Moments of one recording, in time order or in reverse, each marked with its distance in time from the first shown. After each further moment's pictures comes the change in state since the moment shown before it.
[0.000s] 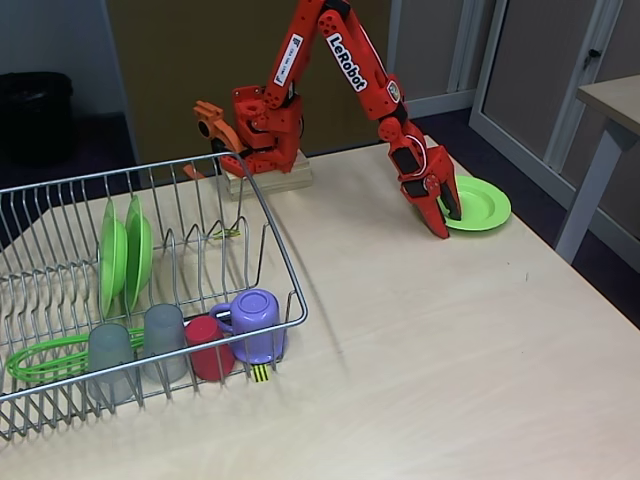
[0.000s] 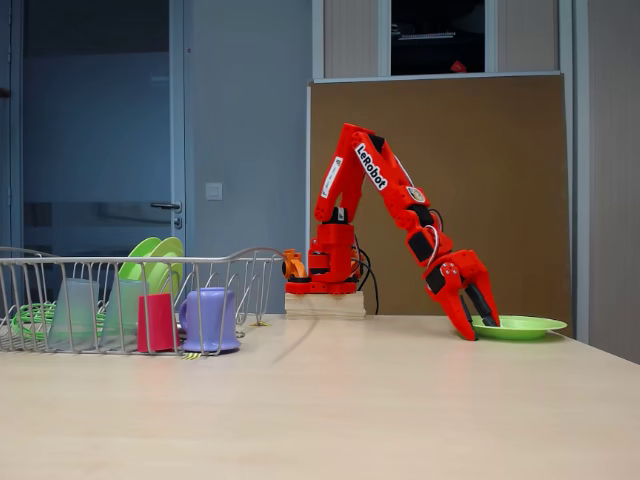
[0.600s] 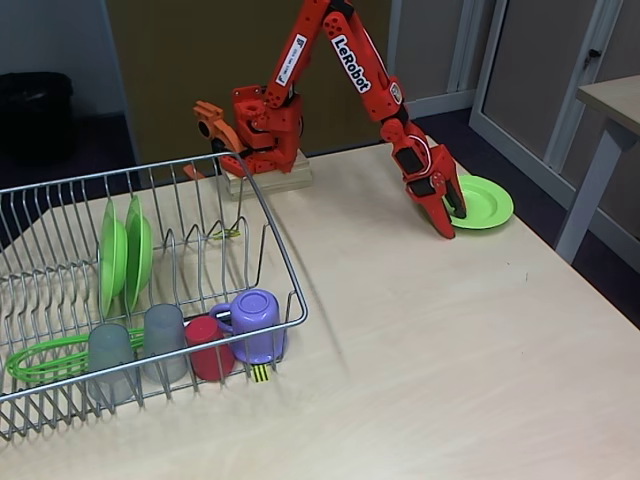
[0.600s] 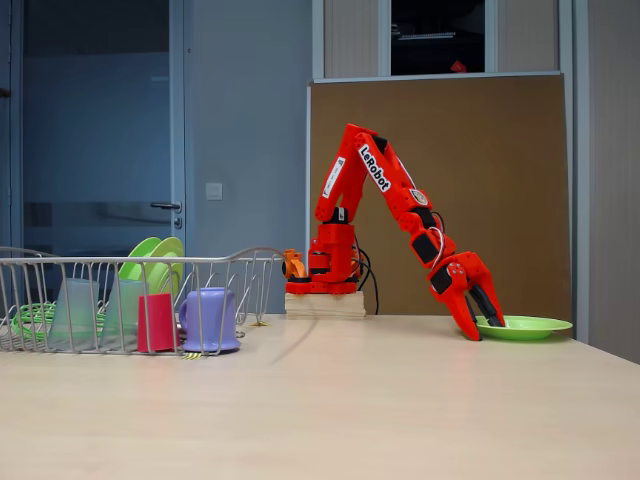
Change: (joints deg) arm -2.1 -7.0 -1.9 -4.0 -4.6
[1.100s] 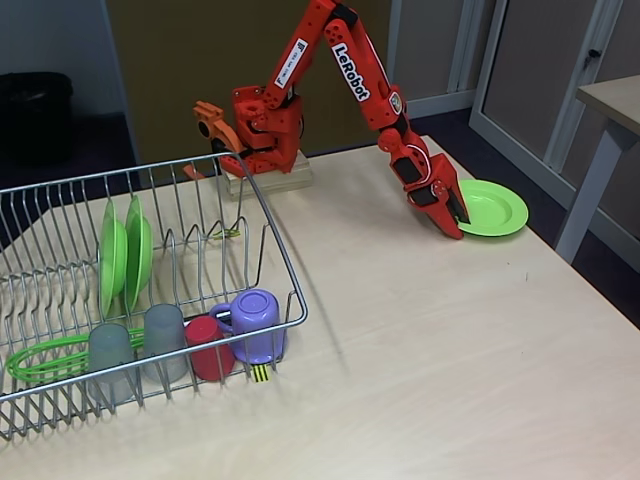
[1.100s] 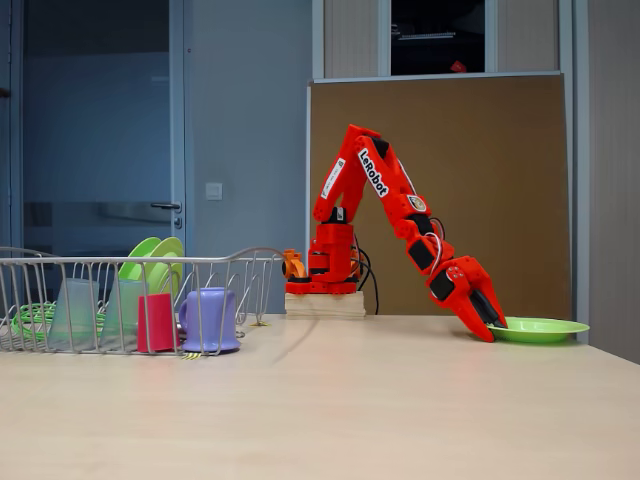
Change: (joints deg) arm 3.7 -2.2 3.5 -2.5 -5.3
